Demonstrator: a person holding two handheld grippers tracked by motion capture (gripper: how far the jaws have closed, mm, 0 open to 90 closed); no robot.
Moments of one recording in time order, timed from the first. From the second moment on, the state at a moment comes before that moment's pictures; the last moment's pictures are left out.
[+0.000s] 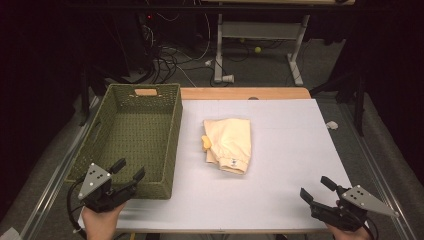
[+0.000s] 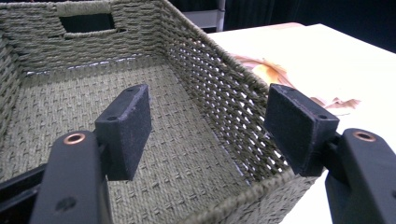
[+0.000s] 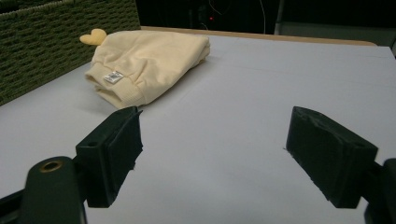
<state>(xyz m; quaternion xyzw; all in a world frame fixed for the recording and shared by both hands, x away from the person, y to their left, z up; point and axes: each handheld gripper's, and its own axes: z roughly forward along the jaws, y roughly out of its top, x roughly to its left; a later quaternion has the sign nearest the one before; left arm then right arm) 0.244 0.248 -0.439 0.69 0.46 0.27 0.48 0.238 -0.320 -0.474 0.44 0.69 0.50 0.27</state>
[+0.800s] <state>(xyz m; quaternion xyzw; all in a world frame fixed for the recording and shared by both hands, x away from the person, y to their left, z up) 0.249 0.223 -0.438 0.71 0.44 0.26 0.49 0.238 -0.320 -0.475 0.44 0.70 0.50 0.27</state>
